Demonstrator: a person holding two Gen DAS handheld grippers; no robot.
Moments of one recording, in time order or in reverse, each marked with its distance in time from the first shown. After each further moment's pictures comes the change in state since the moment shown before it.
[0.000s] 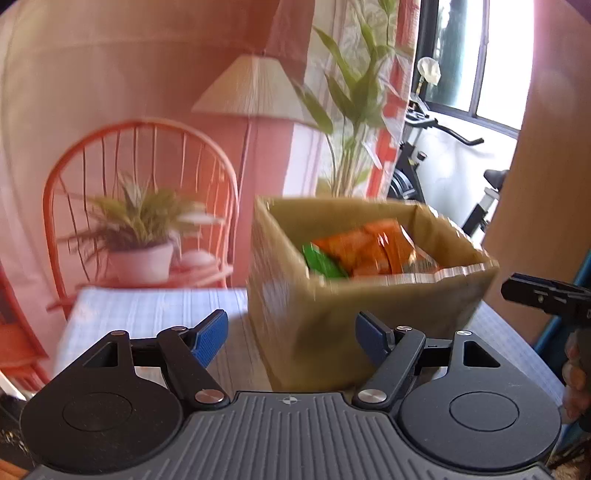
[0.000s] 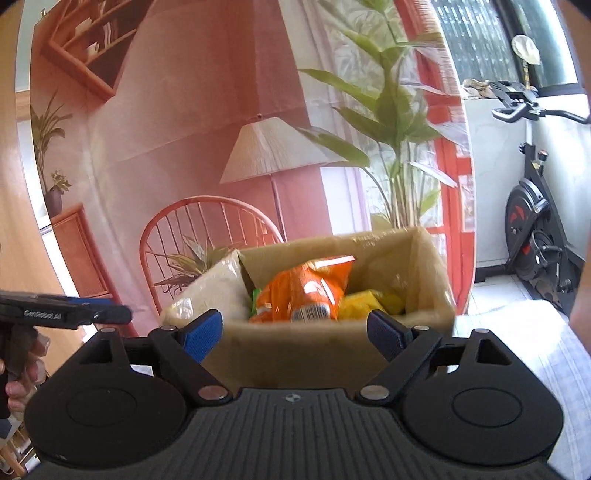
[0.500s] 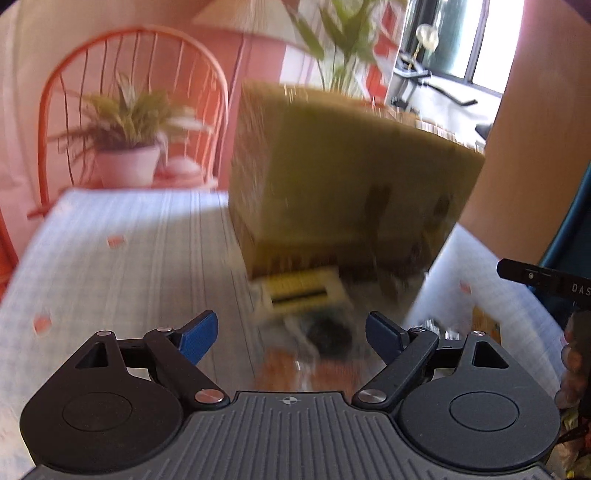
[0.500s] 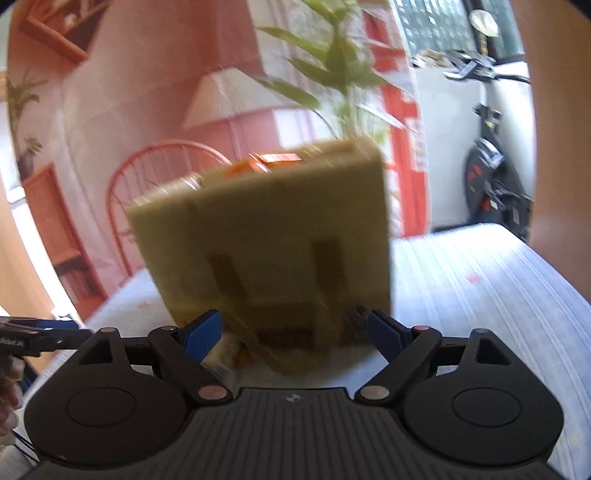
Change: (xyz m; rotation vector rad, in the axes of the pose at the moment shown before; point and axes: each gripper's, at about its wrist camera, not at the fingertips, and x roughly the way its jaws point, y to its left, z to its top) left arm 0.014 -0.013 -0.126 -0.051 0.114 -0.045; right arm -0.032 -0.019 -0.109 0.047 0.085 -0.170
